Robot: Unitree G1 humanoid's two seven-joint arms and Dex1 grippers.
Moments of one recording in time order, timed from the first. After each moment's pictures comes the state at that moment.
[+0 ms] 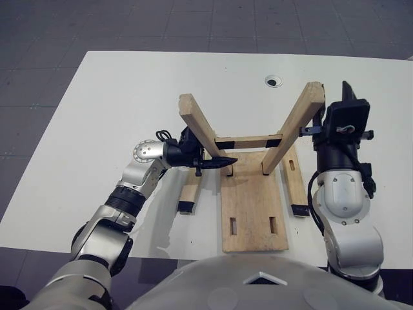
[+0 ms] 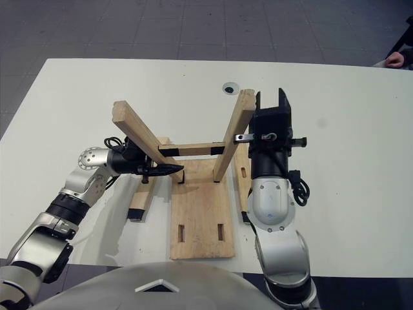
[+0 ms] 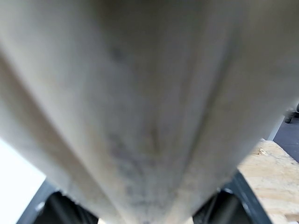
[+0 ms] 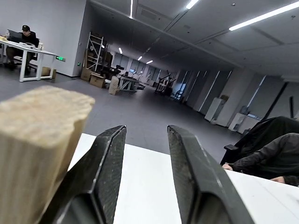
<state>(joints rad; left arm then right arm) -0.33 0.48 -0.44 0.41 -0.66 -0.17 -1.28 0.05 -0.19 0.40 -0.94 -0.36 0.76 -0.26</state>
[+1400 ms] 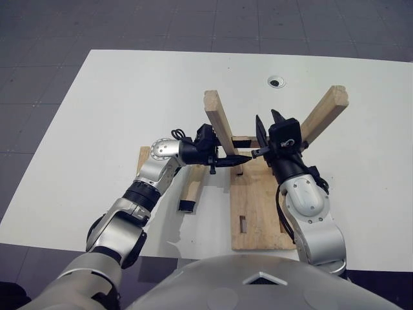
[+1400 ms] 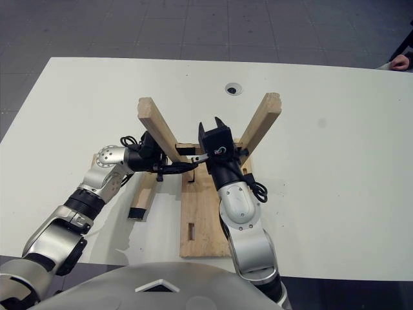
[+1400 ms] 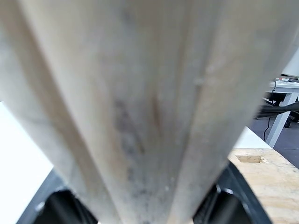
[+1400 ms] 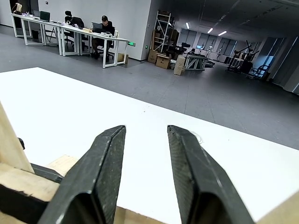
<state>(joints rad) -0.40 0.37 -0.50 0.51 -0.65 -0.22 -1.25 0.15 0.00 0.46 -0.76 -0.27 0.68 0.01</state>
